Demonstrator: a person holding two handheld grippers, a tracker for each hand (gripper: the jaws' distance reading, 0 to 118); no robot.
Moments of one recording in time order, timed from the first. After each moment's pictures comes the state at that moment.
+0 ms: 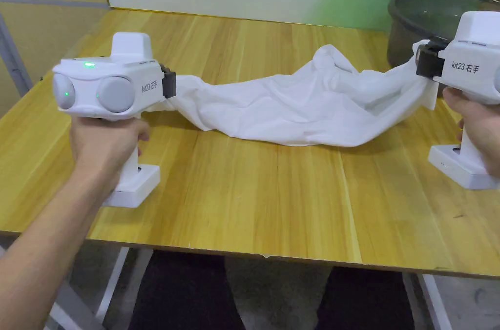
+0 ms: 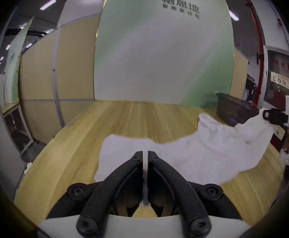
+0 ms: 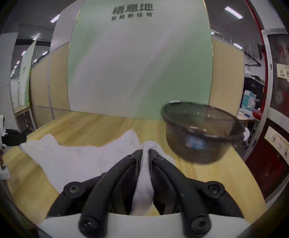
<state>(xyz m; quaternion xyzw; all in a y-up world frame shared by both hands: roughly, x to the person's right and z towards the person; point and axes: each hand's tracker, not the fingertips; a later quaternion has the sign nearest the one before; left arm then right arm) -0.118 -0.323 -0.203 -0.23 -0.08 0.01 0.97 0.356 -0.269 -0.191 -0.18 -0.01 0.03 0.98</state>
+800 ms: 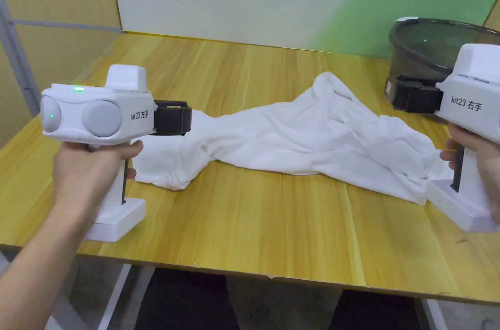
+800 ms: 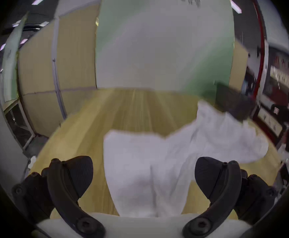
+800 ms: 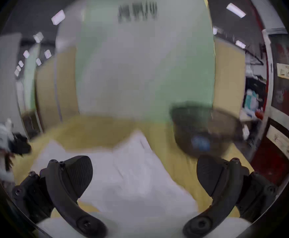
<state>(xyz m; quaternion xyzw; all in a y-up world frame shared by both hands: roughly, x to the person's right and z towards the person) -0.136 -0.299 -0.181 -0.23 -0.07 0.02 0.97 0.308 -0.243 -0.151 -0.08 0.02 0.00 1.00</state>
